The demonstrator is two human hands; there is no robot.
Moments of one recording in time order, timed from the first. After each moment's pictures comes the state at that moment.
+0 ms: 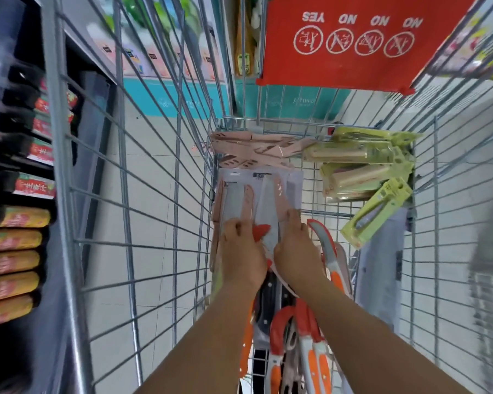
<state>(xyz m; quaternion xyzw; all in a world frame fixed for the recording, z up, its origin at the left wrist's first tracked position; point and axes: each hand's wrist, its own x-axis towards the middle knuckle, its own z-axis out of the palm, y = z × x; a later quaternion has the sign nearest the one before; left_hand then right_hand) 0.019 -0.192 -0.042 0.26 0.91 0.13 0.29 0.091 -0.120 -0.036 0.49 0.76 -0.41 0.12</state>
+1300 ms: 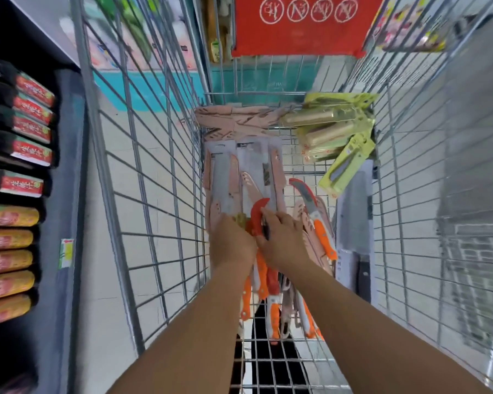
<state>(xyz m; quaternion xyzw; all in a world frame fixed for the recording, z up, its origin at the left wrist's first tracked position) 0.048 -0.231 0.007 0.12 0.91 0.17 0.35 0.137 -0.183 -0.049 0.47 0.80 -0.34 0.15</state>
